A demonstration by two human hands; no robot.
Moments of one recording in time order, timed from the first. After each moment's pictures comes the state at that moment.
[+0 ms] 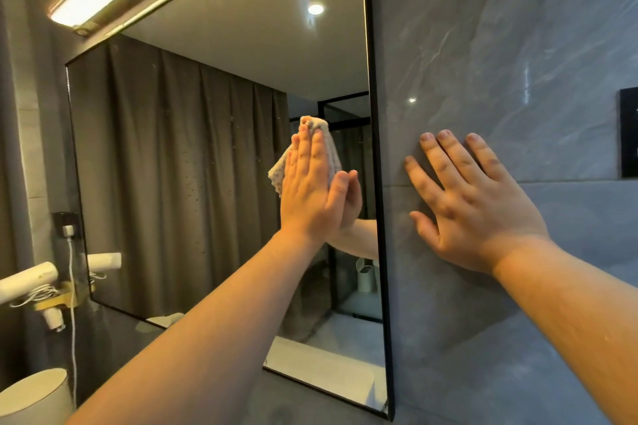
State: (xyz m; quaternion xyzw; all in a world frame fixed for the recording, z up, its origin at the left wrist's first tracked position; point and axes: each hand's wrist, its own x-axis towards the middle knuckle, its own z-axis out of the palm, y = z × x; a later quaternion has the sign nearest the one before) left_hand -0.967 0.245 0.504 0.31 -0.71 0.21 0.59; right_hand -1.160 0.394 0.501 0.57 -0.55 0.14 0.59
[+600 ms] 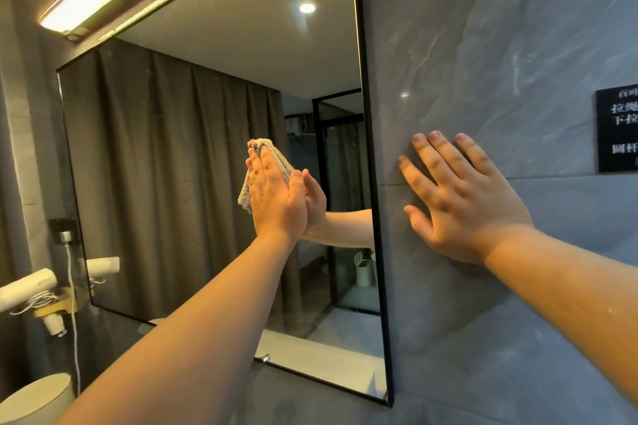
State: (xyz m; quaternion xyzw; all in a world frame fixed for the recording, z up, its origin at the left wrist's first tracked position) left_hand -0.938 0.218 0.501 0.43 -0.63 0.08 0.64; right_hand -1.155 0.400 0.505 0.59 -0.55 0.17 0.57
